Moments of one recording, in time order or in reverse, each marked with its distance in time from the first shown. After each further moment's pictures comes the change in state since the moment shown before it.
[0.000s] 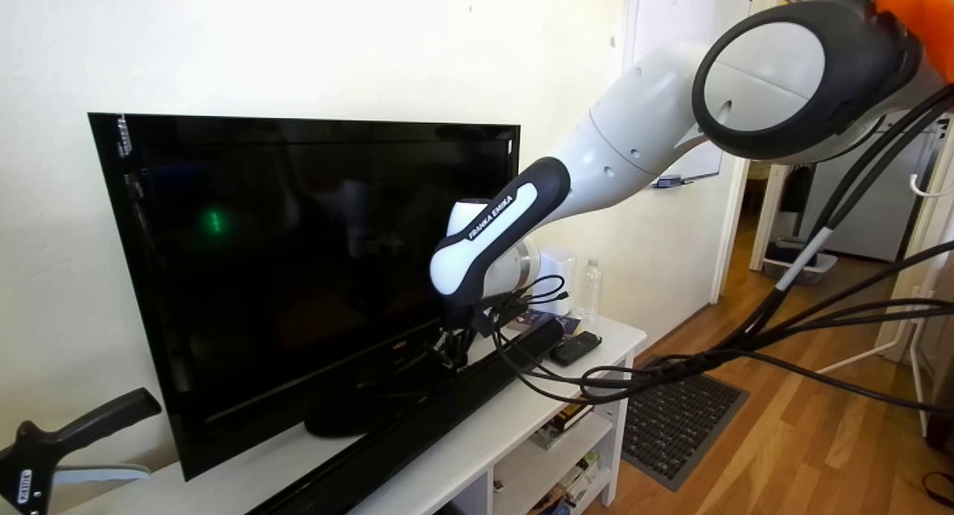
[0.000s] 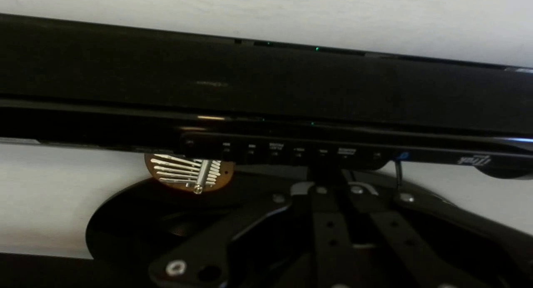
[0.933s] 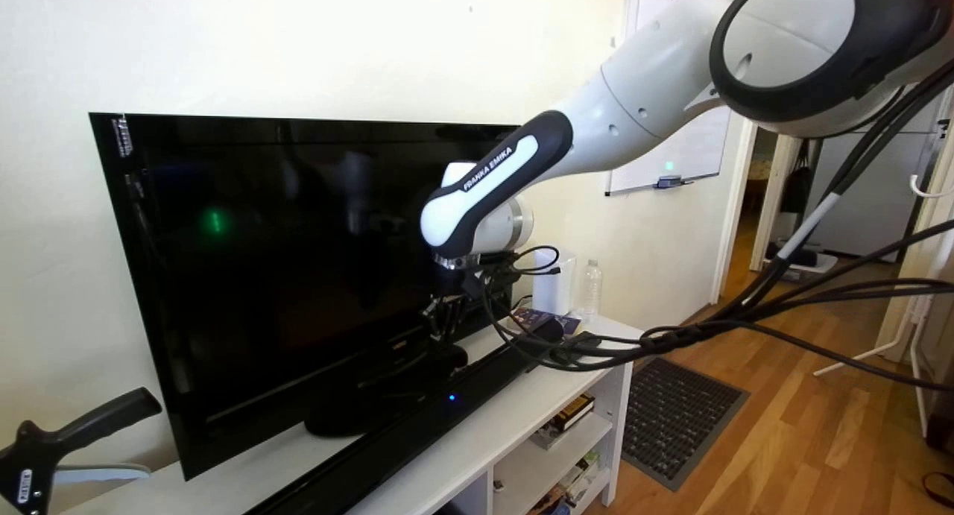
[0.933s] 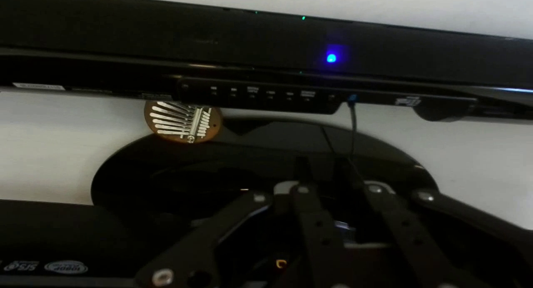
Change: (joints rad) arm -0.019 -0.085 0.043 0.027 0.008 -0.134 0.004
